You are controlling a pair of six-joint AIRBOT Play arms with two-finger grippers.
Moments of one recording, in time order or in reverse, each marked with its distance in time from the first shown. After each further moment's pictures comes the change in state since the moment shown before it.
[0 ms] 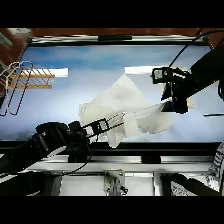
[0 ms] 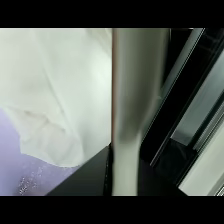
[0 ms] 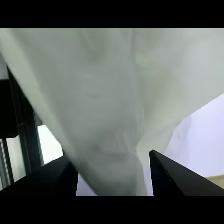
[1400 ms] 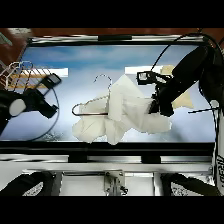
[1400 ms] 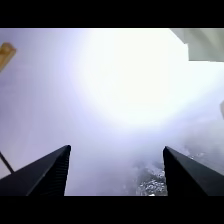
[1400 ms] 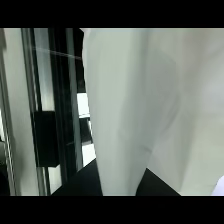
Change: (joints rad) left arm 0.698 0.021 0.123 0.108 0.082 0.141; right arm 0.097 -0.076 -0.001 0.103 -0.061 0.138
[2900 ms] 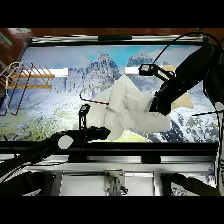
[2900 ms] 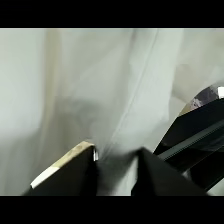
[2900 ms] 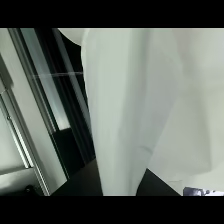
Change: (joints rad) left arm -0.523 -0.135 -0.472 -0.968 0.858 -0.399; right arm 0.000 0.035 0.000 -0.007 0.017 0.286
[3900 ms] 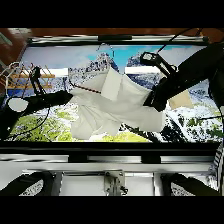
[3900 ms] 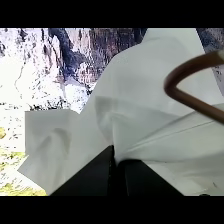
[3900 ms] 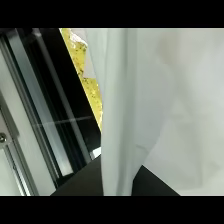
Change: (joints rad) left arm 0.688 0.043 0.270 -0.006 -0.362 0.265; right arm 0.000 0.044 0.000 0.113 0.129 0.093
